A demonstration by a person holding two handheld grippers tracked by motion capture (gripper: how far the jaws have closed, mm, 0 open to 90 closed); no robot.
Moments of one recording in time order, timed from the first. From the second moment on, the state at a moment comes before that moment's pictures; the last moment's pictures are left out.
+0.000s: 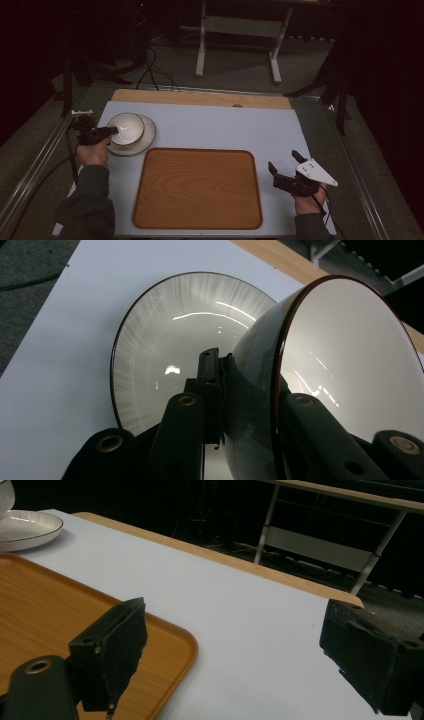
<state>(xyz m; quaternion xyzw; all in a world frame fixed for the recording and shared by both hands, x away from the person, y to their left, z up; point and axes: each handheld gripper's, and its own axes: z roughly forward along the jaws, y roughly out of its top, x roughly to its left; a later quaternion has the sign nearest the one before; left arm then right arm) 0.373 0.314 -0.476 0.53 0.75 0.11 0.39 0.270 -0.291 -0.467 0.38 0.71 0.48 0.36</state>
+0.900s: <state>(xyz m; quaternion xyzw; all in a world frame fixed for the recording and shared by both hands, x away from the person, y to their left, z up) 0.343 0.292 -0.448 0.57 0.69 0.13 0.43 0.269 -0.291 -0.466 0.38 0.70 0.48 0.36</state>
